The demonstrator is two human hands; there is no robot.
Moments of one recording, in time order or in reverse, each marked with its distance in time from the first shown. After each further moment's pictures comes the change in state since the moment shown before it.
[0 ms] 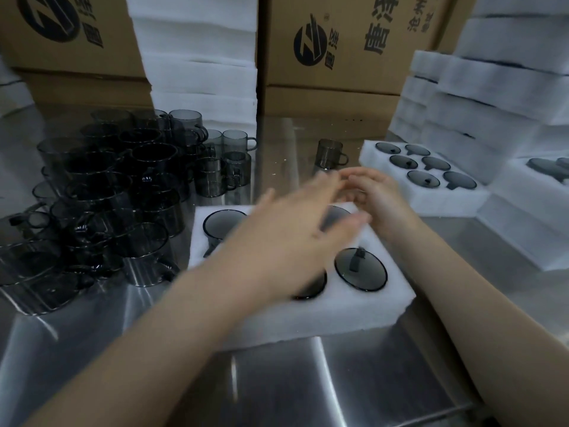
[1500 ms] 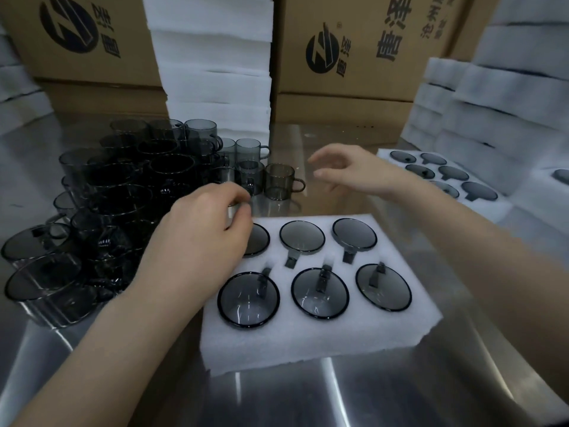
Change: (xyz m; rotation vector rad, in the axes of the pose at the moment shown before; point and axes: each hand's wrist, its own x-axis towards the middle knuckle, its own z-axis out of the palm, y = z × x) left_hand -0.025 -0.061 -0.033 0.028 0.479 -0.257; right_hand 0.030 -0.055 0.046 -0.916 -0.430 -0.175
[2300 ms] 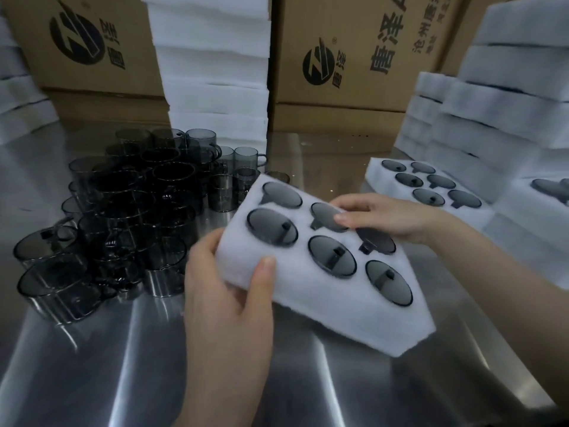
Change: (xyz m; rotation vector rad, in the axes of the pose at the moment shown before) left_hand -0.079 0.031 0.033 -0.728 0.244 -0.304; right_hand -0.065 0.022 -0.008 0.277 -0.317 0.092
